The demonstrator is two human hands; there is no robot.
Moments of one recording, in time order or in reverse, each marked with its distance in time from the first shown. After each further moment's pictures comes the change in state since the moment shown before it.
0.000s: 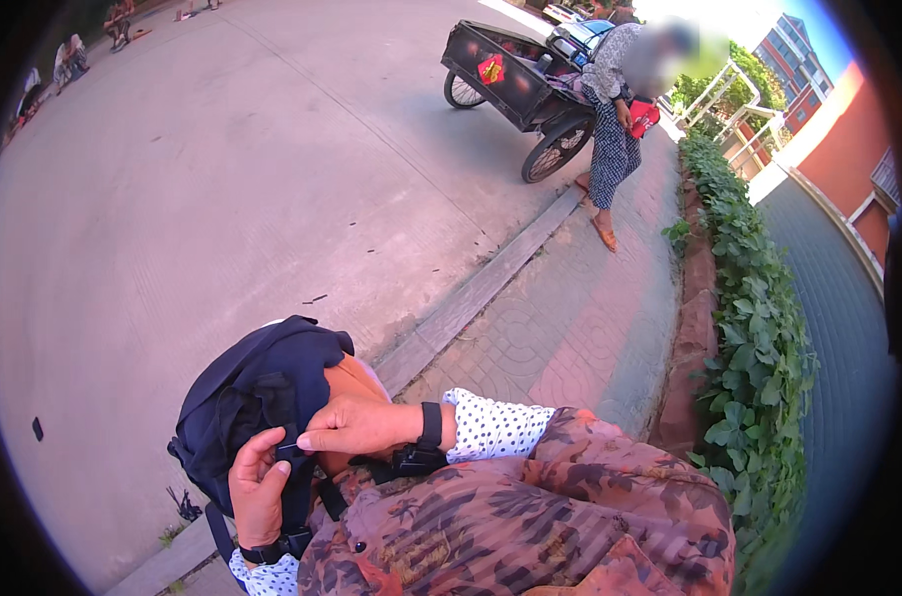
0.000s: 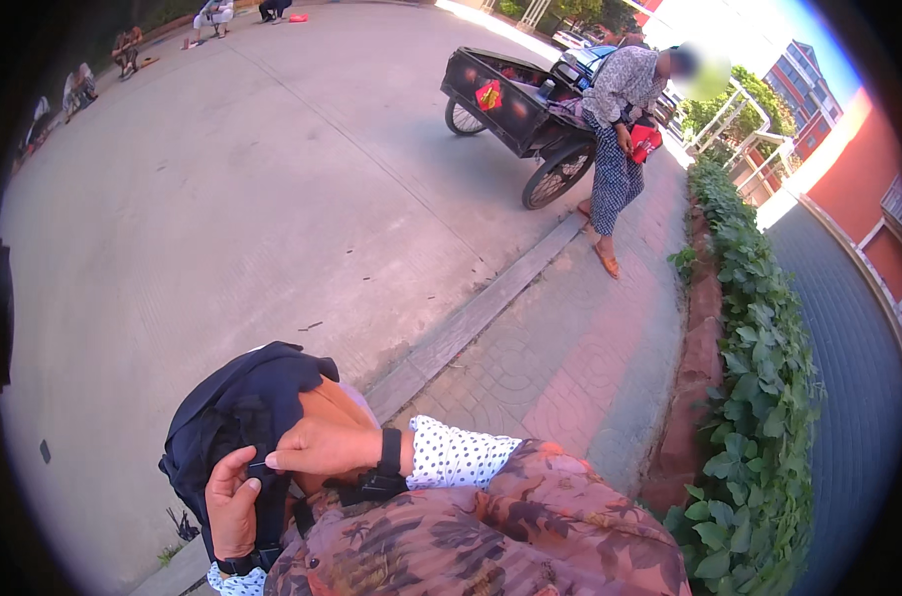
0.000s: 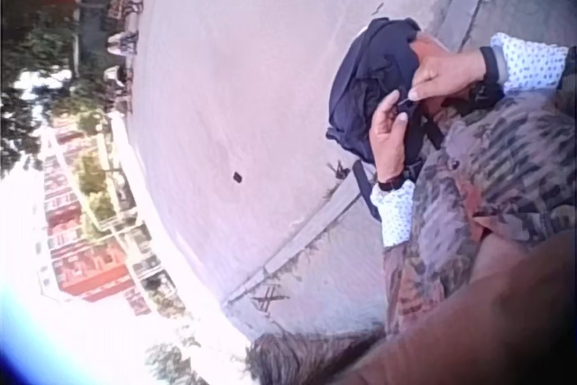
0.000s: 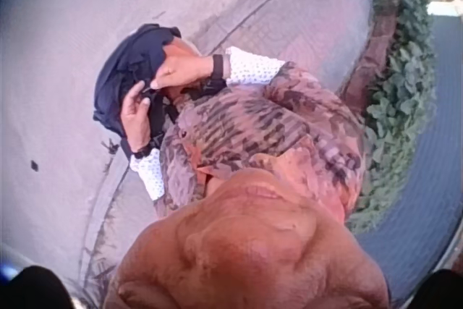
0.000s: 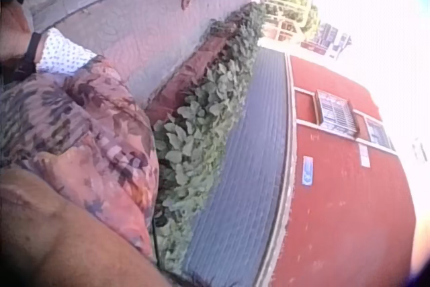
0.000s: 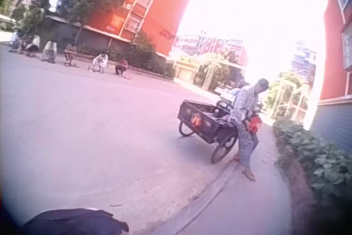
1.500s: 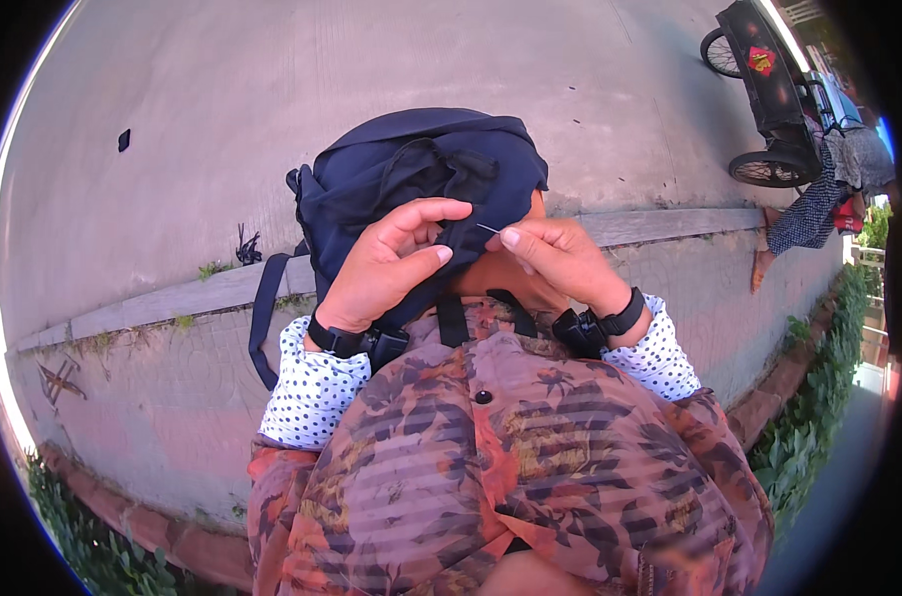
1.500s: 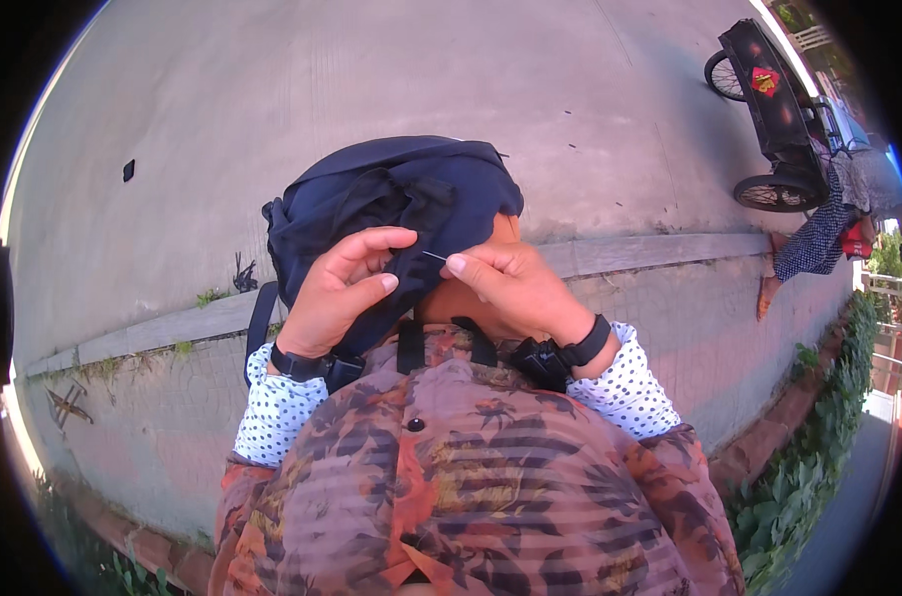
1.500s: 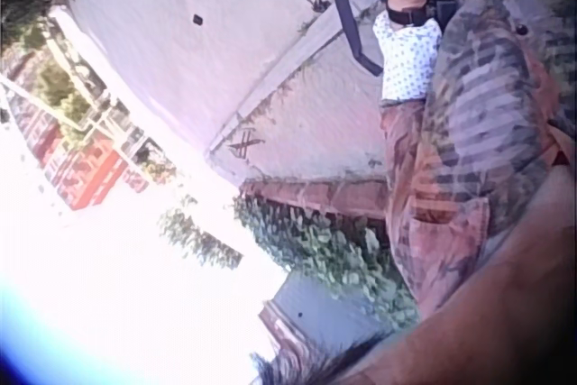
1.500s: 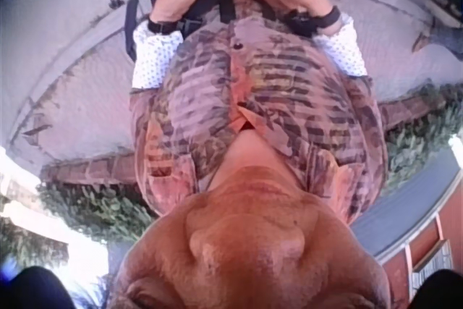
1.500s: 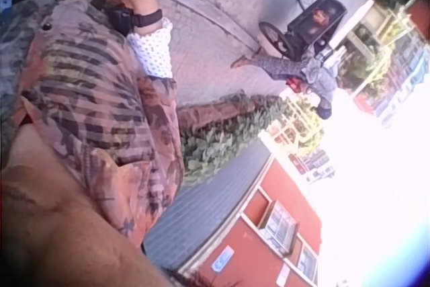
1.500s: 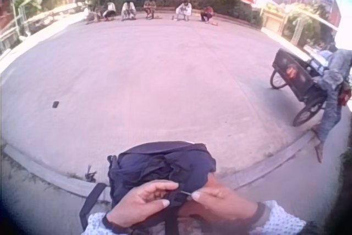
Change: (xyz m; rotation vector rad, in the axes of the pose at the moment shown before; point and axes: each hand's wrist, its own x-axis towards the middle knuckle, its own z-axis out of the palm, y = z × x) left_hand 0.011 0.000 -0.015 0.031 -0.094 0.004; right_hand -0.002 -0.007 -0.017 -0.048 0.094 0.208
